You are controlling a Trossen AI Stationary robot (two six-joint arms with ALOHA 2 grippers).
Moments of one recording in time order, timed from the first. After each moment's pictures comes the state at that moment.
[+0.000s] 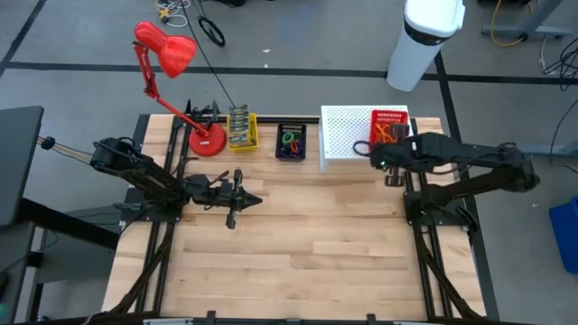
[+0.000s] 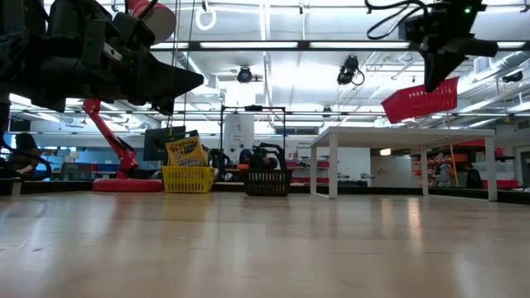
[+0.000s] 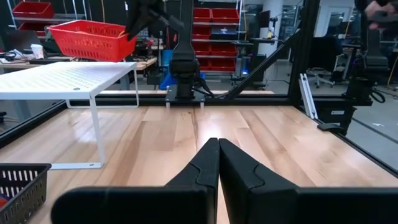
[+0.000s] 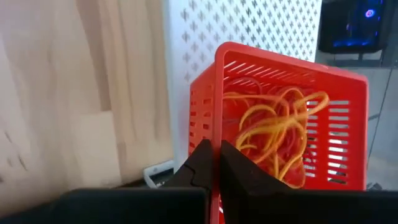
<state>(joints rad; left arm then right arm) -0.11 1.45 0.14 1.36 -0.07 0.01 -0.13 1.10 1.12 -1.38 0.56 -0.20</state>
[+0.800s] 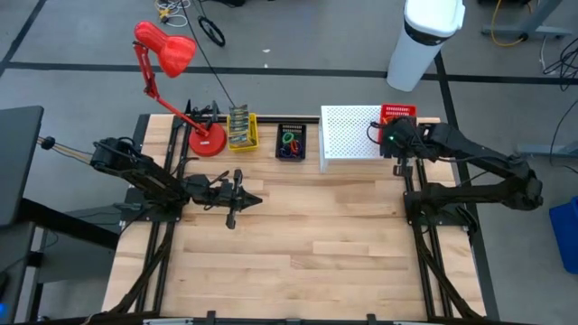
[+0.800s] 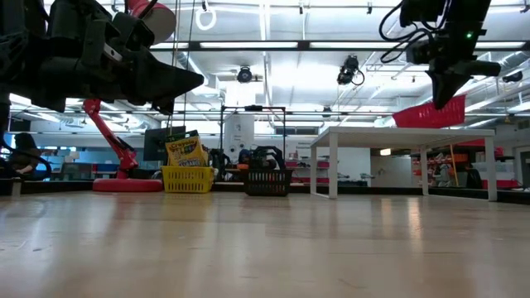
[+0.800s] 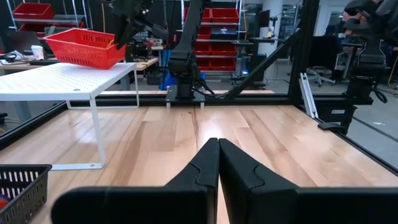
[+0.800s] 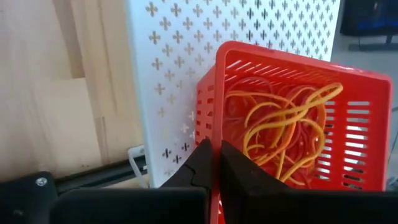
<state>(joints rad) -0.11 1.45 0.14 1.36 -0.07 0.02 -0.49 0.99 1.00 -1.25 0.42 -0.55</state>
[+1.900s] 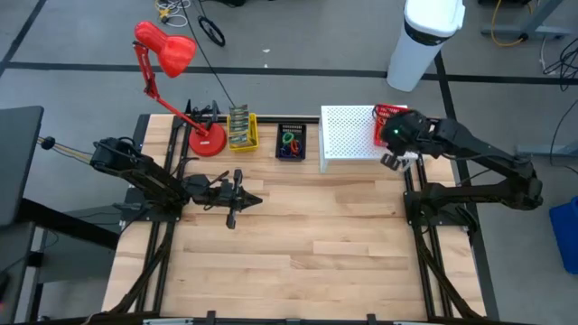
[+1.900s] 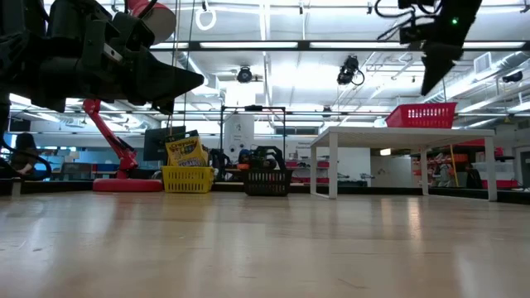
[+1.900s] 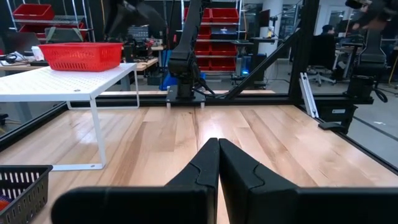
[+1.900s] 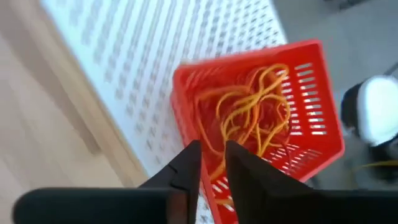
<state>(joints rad) -0.11 1.45 0.14 1.36 -0.07 0.02 -0.49 1.00 1.08 -1.21 0.41 -0.15</state>
